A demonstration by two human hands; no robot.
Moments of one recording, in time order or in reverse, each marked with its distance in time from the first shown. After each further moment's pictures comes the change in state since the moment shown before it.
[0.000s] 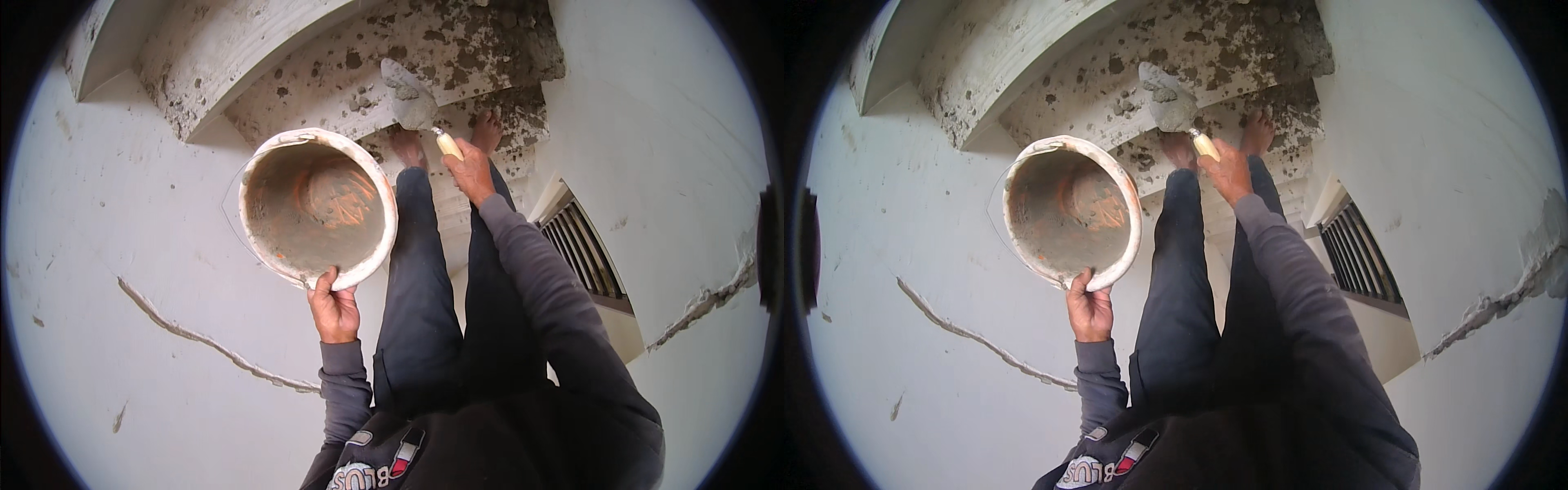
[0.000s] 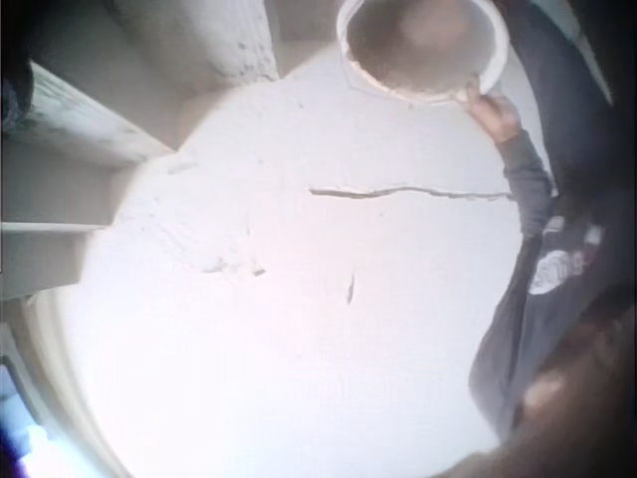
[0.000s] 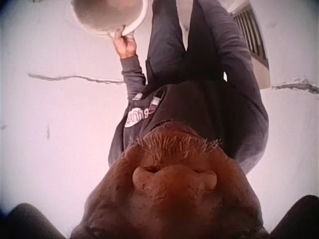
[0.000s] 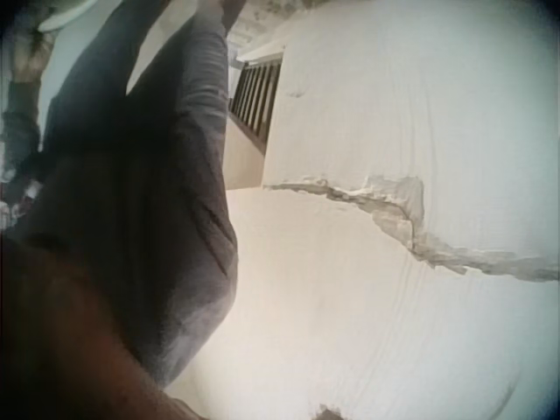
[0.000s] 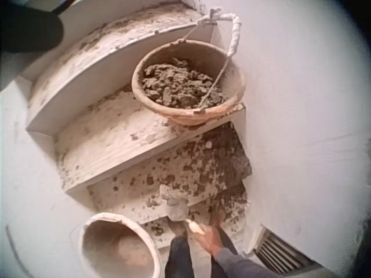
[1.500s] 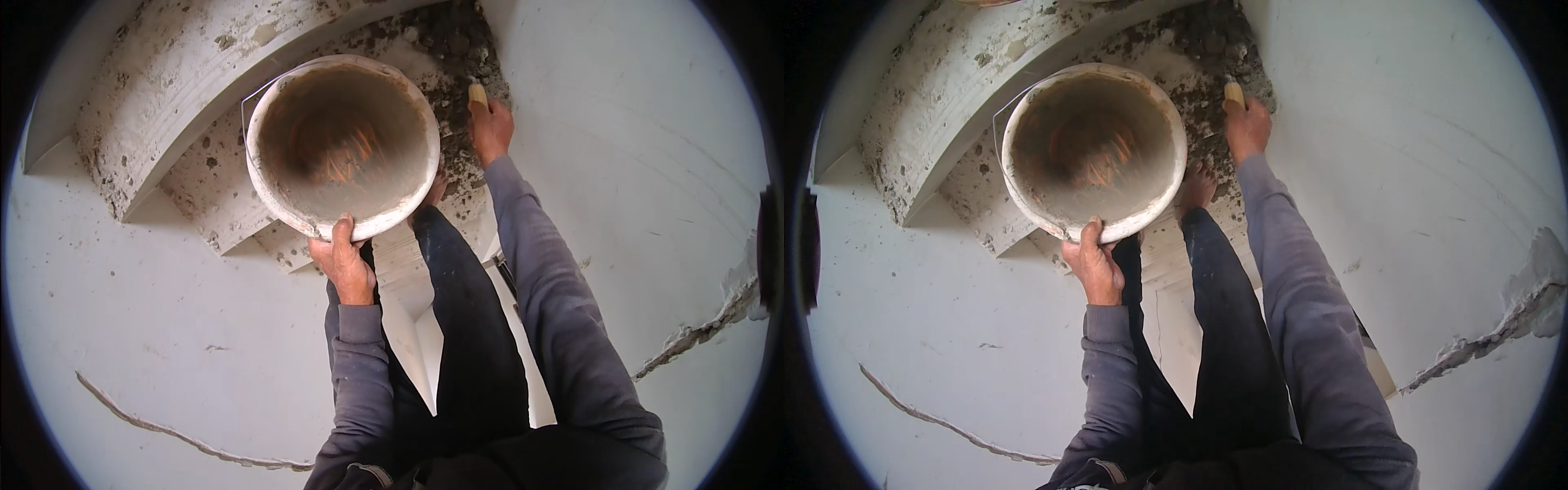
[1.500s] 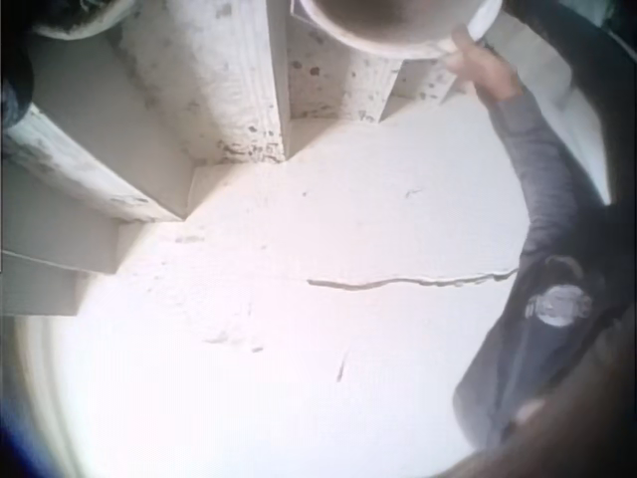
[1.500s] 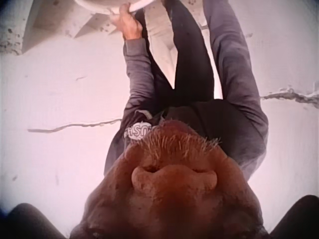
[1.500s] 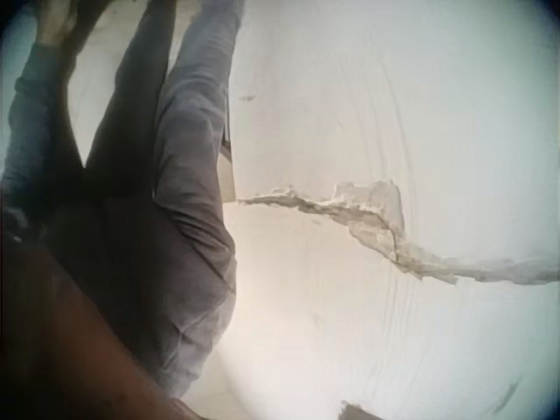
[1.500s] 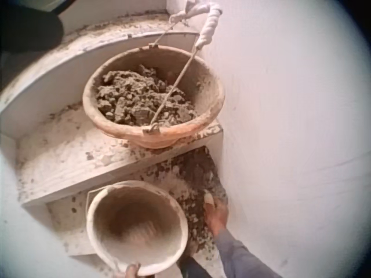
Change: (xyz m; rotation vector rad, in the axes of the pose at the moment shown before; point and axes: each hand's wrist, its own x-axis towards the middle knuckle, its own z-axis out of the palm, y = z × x) left_hand 0.102 -0.134 0.164 0.205 -0.231 0.212; right_hand 0.143 0.008 -0.136 0.217 0.598 0.076
